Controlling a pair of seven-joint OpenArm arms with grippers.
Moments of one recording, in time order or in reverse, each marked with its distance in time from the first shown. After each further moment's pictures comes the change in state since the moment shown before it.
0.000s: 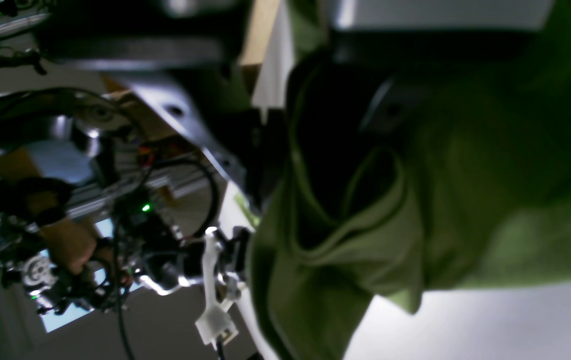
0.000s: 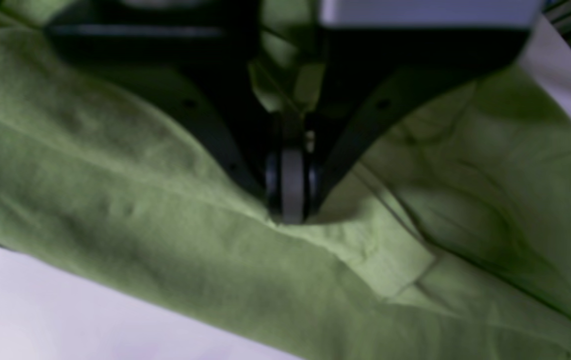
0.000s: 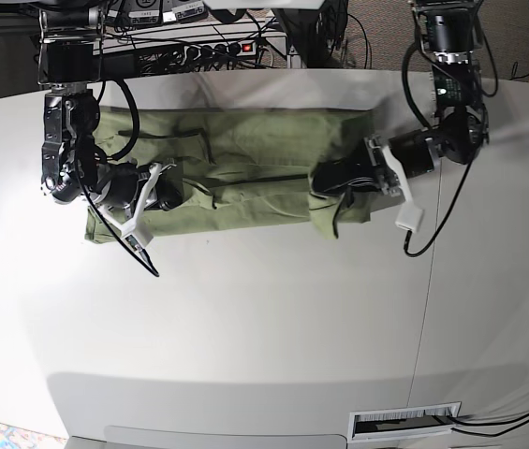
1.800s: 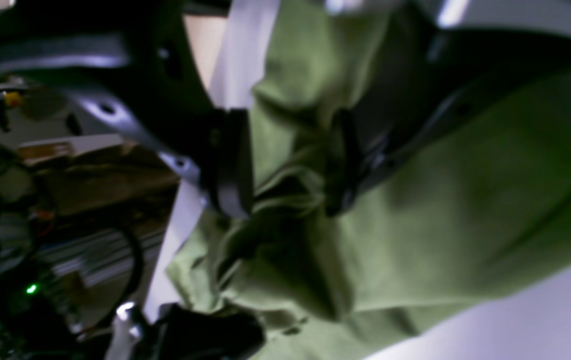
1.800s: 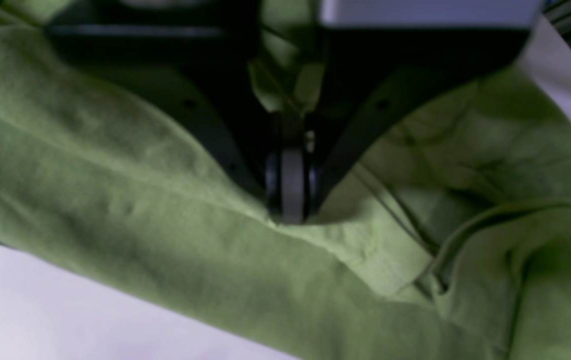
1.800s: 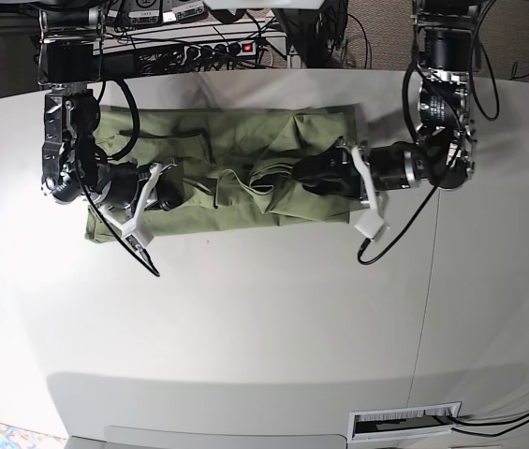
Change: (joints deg) left arm -4.8 -4.4 9.7 0.9 15.6 0.2 -2.7; right arm 0.0 0.0 0.0 0.0 0.0 0.0 0.2
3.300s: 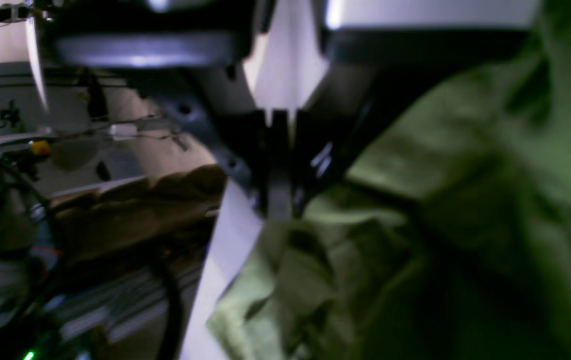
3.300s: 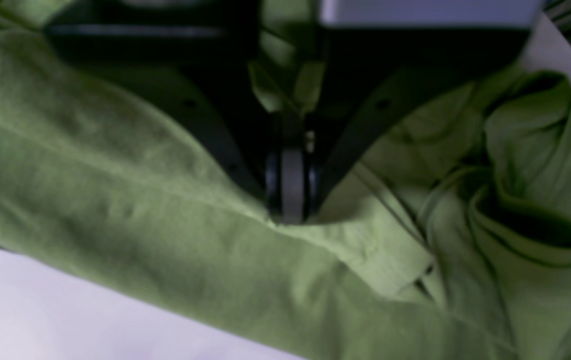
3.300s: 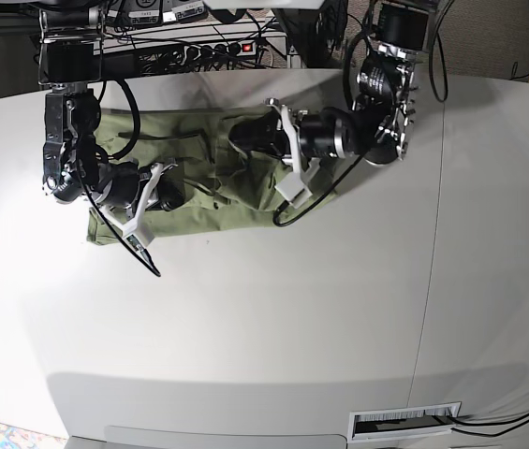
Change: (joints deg) left arm 3.9 9.0 11.1 1.2 11.0 0.0 -3.8; right arm 0.0 0.0 0.0 0.0 -0.2 0.0 0.9
